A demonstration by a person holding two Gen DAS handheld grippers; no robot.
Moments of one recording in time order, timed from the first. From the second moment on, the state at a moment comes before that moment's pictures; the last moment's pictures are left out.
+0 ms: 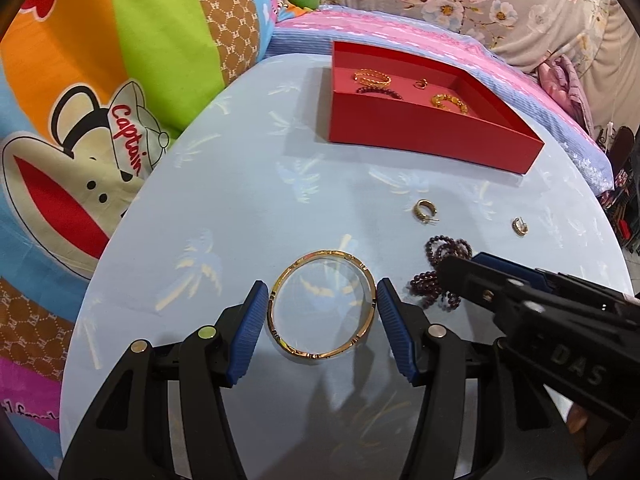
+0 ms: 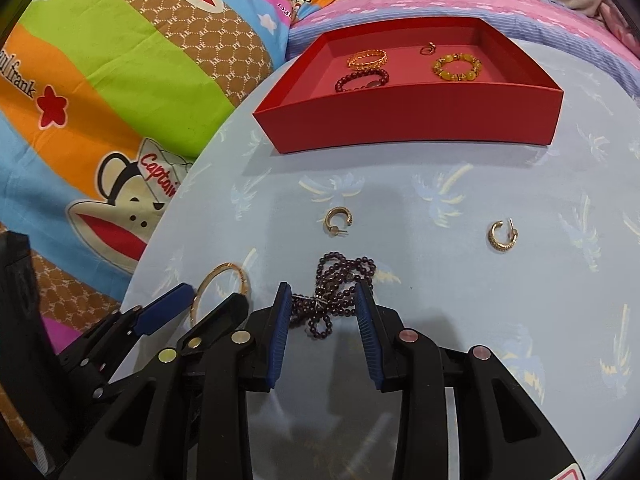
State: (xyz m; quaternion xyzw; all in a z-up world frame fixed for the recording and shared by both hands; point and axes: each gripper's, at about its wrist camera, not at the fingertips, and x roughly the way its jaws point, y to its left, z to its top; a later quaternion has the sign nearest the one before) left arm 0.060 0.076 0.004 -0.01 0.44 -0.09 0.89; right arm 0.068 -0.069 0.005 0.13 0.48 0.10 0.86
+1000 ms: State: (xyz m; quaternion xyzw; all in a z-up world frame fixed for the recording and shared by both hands) left arm 0.054 0.072 0.006 -0.01 0.44 -0.10 0.89; right arm 0.040 -0.085 0.007 0.06 0.48 0.09 0.87
